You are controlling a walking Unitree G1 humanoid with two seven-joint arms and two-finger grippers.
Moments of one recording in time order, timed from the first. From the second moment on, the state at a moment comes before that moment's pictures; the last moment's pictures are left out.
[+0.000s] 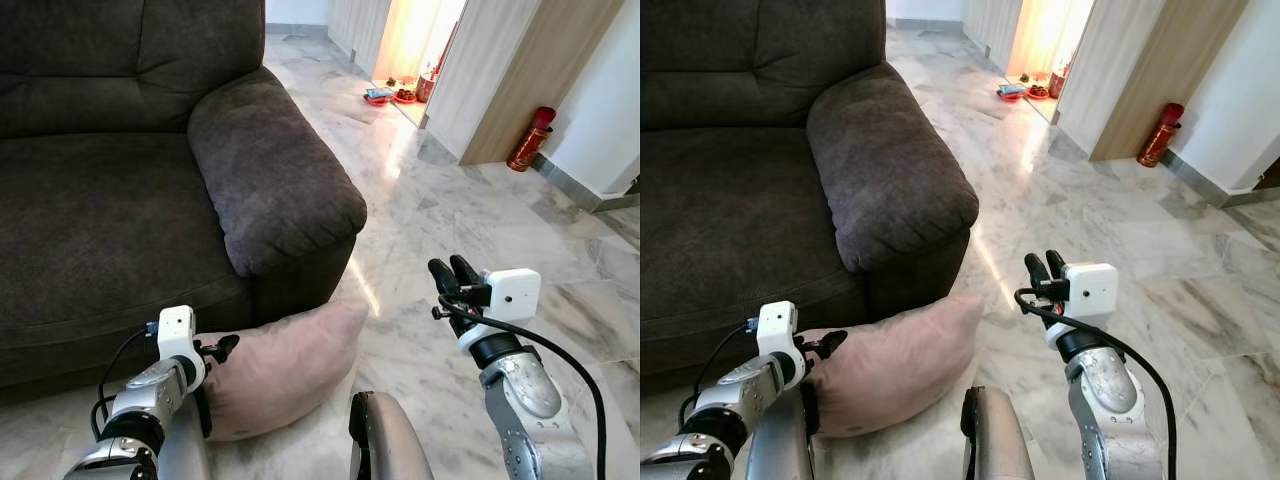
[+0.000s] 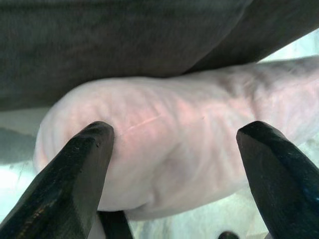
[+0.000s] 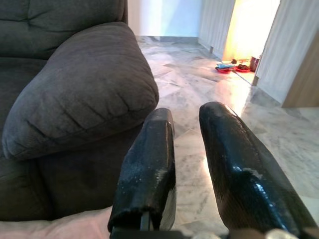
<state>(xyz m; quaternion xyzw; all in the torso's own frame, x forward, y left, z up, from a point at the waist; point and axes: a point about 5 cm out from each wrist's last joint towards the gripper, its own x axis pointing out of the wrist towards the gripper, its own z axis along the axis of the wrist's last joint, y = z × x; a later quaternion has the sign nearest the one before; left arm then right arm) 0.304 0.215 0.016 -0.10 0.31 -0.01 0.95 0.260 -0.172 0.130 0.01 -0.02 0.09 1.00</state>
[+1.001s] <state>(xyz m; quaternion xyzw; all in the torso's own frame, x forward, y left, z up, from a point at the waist) 0.297 0.218 0.017 0.03 0.36 0.00 0.93 0.255 -0.171 0.126 0.00 -0.01 0.09 1.00</state>
